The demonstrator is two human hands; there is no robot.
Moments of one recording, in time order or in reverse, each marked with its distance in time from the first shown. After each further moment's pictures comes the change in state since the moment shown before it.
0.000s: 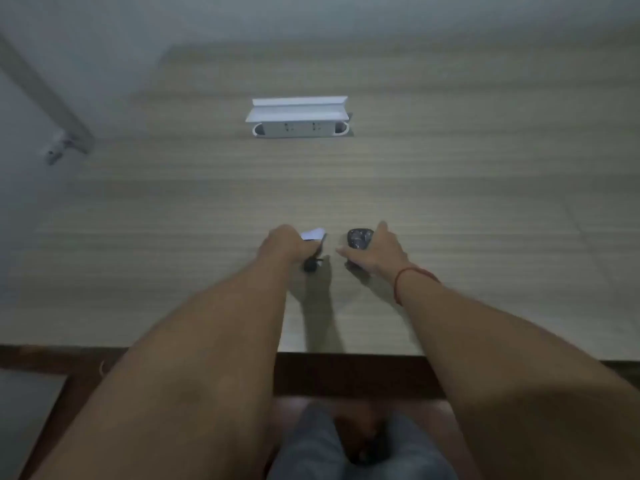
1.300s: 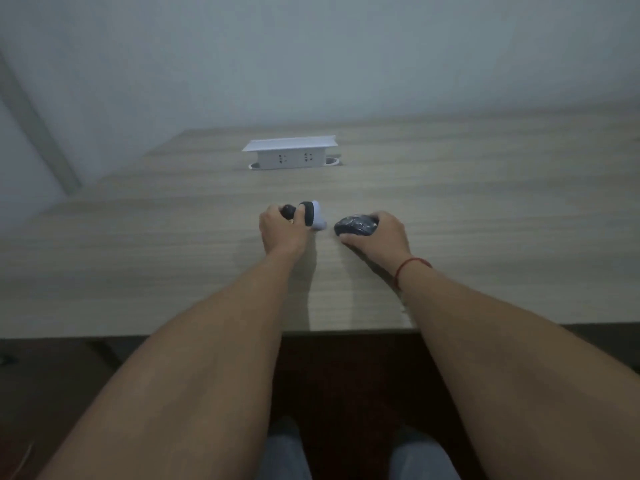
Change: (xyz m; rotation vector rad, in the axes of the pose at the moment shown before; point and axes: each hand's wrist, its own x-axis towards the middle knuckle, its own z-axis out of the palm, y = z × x) left_hand 0.028 -0.021 0.089 -0.745 0.690 0.341; right_hand 0.036 0.067 0.062 0.256 0.438 -0.358
